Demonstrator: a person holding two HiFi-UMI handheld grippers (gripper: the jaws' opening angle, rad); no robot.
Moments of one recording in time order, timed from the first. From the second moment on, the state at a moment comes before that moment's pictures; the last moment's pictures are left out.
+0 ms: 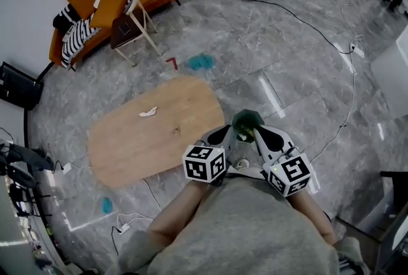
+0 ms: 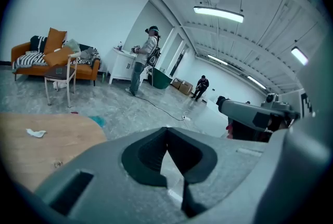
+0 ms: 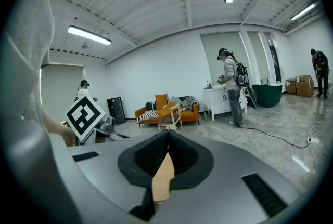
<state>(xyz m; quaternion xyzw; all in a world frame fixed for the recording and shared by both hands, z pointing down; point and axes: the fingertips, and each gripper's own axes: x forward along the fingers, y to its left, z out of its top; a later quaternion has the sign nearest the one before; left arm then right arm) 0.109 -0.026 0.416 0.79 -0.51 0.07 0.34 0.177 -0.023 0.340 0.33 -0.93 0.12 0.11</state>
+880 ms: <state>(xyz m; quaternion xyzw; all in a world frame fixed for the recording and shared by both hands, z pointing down) -0.030 -0.006 0.418 0.74 -0.58 0.05 0.35 0.051 -0.014 0.333 0.27 -0.95 0.10 0.13</state>
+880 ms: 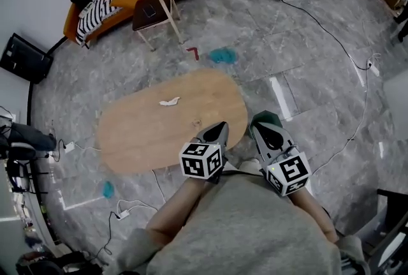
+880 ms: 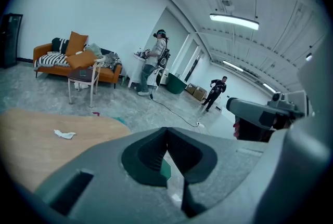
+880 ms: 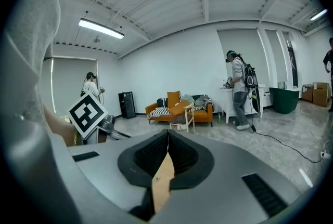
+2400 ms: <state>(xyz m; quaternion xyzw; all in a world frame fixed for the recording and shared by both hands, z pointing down) -0.264 0.013 0.460 0.68 -0.62 0.05 0.38 -0.148 0.015 0.353 0.25 -0.95 0.11 0.17</state>
